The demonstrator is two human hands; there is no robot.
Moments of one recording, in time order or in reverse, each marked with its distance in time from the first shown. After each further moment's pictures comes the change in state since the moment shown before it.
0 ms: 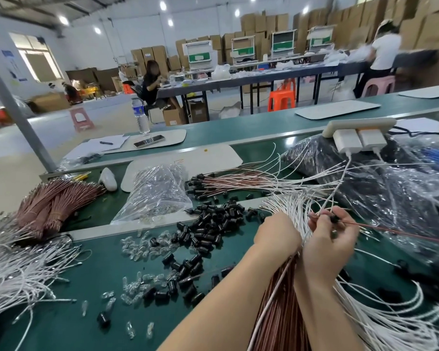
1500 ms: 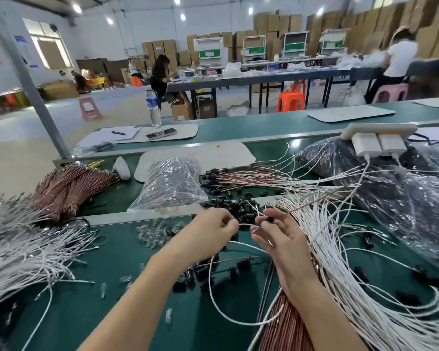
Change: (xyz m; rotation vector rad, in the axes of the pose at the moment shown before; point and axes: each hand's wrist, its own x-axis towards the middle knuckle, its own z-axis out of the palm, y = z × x) left_hand -0.056 -0.127 -0.095 -0.020 0.148 0.206; right_hand -0.046 0.011 0.017 -0.062 -0.668 0.457
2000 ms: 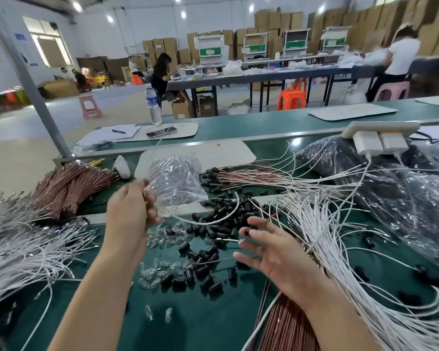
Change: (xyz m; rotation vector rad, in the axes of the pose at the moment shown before) left_hand -0.038 -0.030 -0.064 -1.095 0.710 -0.207; right_hand -0.003 -0.008 -0.008 0.243 -0.404 0.378
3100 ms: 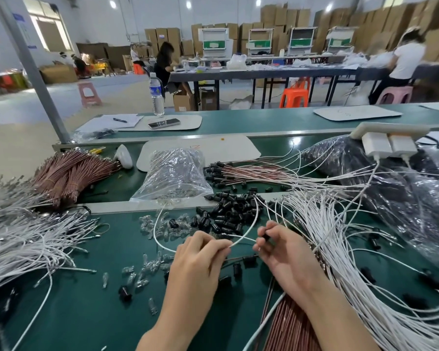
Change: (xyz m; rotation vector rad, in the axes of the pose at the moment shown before) left_hand -0.076 -0.107 0.008 0.938 -0.237 0.668; right_hand 0.008 0.012 -0.001 0.095 0.186 -0.082
